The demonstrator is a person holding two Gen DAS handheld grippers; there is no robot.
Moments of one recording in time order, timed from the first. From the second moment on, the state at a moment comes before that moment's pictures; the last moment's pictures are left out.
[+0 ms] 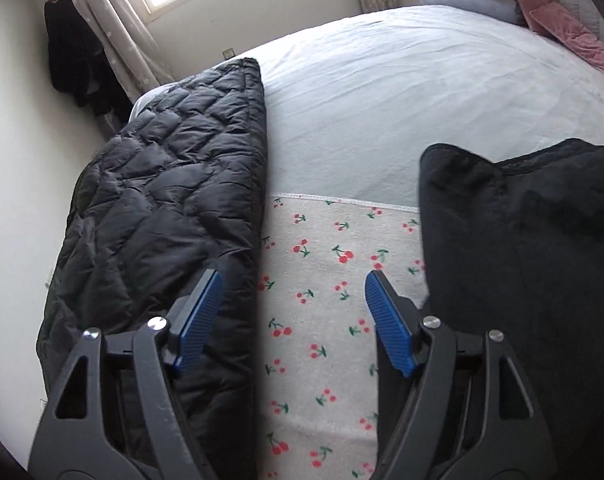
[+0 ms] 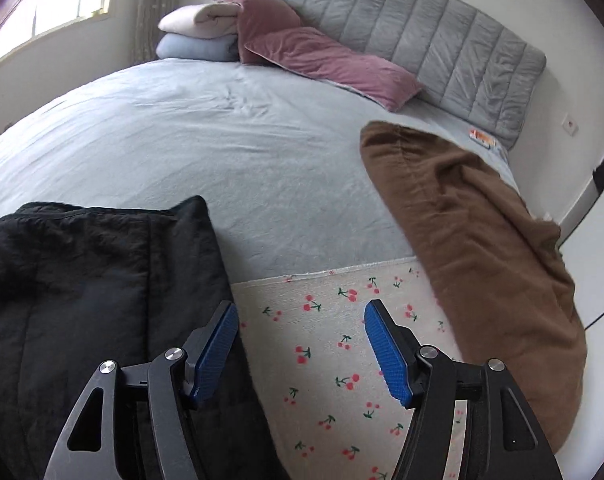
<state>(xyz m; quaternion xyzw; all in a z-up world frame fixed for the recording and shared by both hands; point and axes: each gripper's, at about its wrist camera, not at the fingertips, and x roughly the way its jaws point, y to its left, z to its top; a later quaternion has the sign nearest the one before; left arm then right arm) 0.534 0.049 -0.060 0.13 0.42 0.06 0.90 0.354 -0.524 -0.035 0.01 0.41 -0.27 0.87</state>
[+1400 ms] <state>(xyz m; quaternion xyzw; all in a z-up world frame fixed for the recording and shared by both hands) 0.164 -0.069 -0.043 0.04 0.47 -0.06 0.88 0.058 -0.249 -0.026 0.03 0.43 -0.11 0.89</state>
